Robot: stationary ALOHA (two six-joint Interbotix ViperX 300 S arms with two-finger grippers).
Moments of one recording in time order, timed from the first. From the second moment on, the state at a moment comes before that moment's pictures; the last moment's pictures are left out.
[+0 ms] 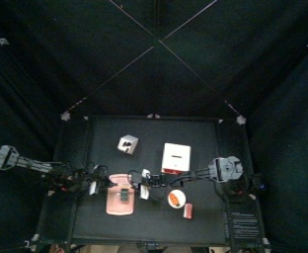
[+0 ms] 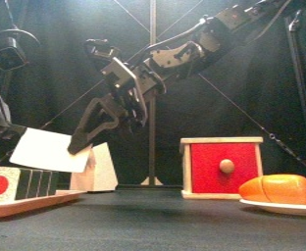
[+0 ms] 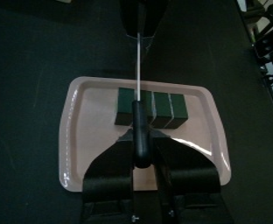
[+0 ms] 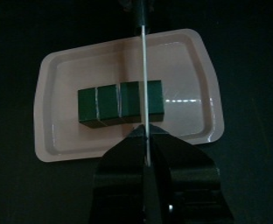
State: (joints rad) left arm -0.11 -0.79 1.39 -0.45 -0.03 0.23; right arm 0.03 0.39 0.21 0.06 0.01 0.10
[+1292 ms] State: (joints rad) left arm -0.11 -0.69 1.31 -0.38 0.18 0.23; right arm 0.03 0.40 0.13 0.04 0.15 0.10
